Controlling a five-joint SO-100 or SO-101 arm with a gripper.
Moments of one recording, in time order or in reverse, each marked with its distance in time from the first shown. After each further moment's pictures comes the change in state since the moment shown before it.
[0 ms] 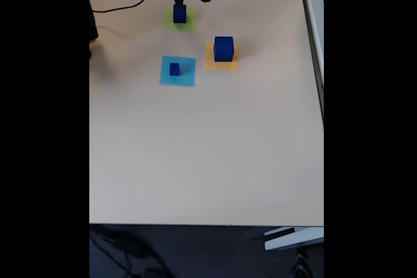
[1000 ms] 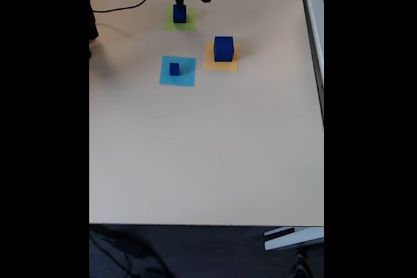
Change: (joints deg) arm -2.9 -6.0 -2.2 -2.1 1.6
